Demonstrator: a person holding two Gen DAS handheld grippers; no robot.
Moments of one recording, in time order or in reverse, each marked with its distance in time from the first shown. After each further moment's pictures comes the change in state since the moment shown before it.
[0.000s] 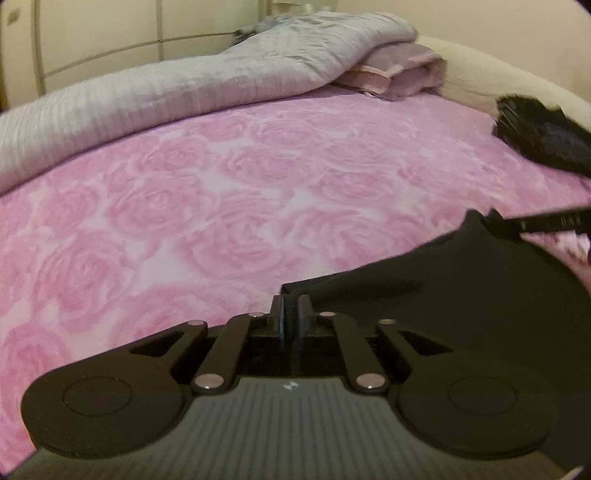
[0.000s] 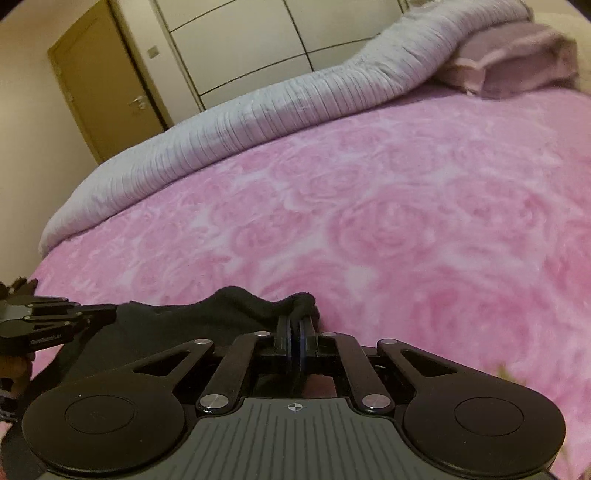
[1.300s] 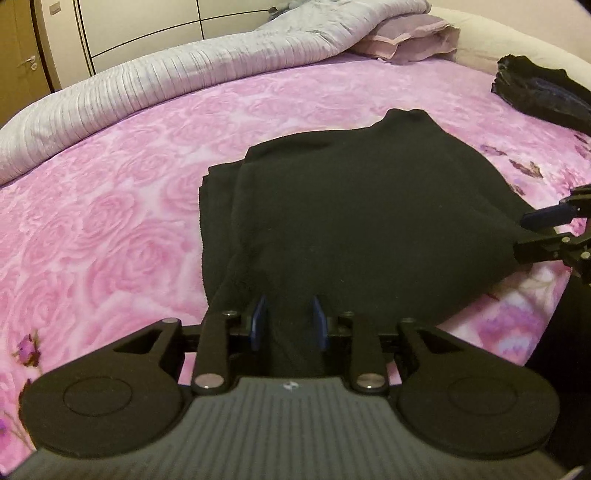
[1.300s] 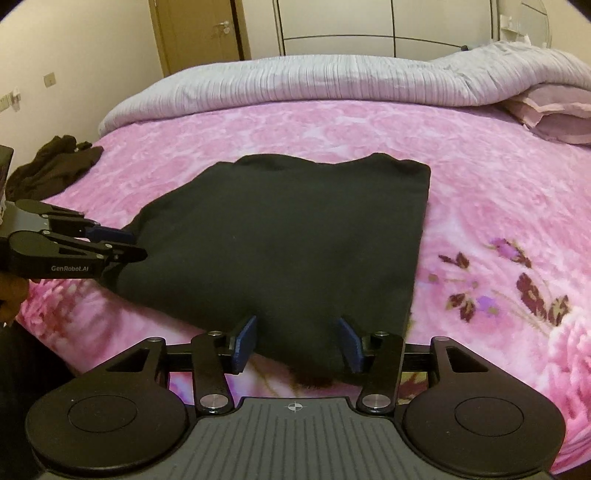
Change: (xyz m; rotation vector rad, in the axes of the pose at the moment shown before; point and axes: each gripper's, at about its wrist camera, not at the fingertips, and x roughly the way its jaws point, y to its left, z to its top) left arm -0.137 -0.096 -0.104 0.017 0.091 0.182; right arm -0.116 0.138 -0.123 -0.344 0.157 0.031
